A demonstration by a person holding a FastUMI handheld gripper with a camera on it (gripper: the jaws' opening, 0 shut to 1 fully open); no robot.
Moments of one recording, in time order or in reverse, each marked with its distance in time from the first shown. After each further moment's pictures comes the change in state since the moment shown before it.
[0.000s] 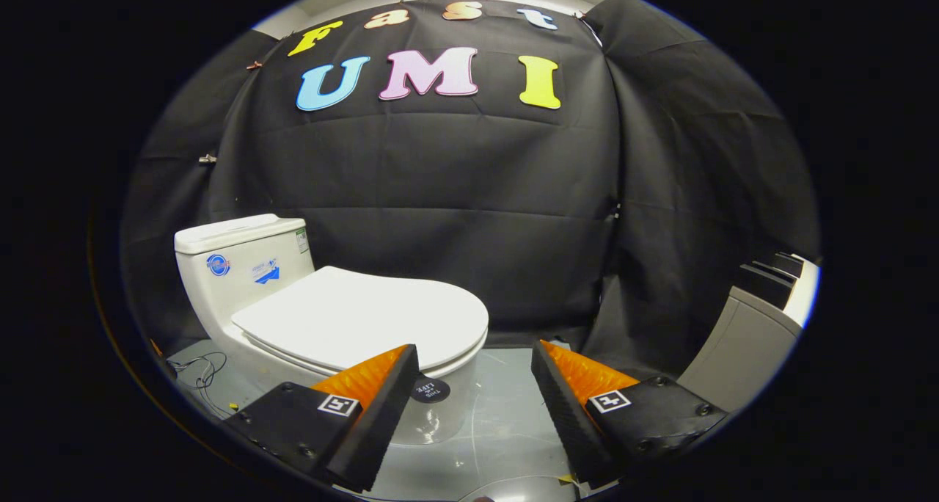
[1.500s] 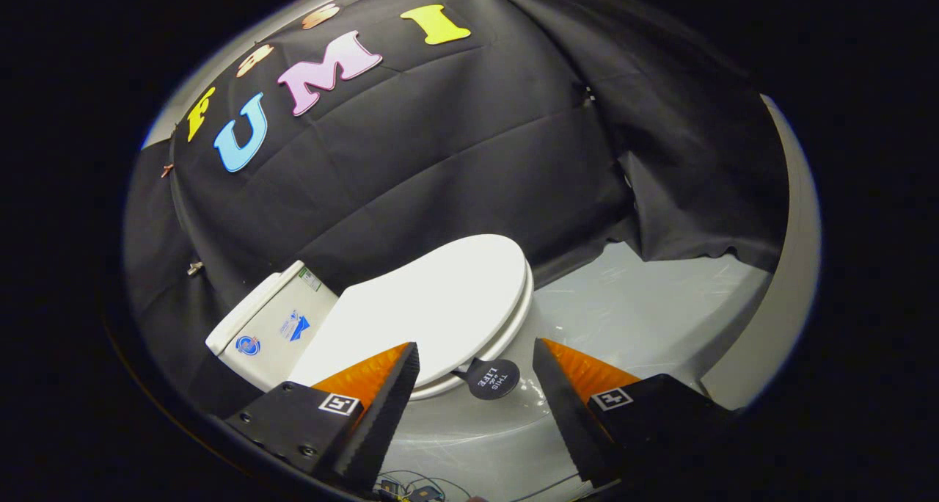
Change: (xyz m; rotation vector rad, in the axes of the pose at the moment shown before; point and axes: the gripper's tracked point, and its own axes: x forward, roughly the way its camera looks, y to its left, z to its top) arm 0.056 0.032 -0.059 0.558 0.228 0.068
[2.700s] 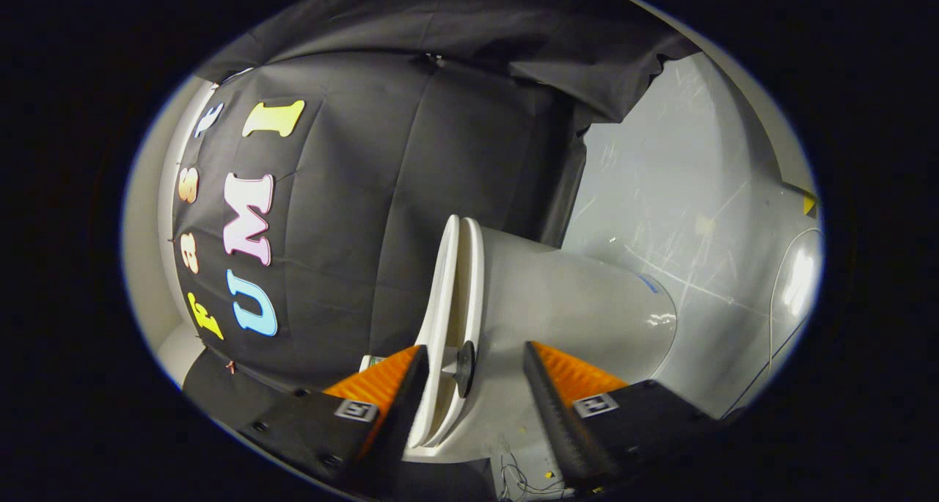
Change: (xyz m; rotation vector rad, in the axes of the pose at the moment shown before) arm 0.040 -0.036 -0.033 0.768 0.004 0.160
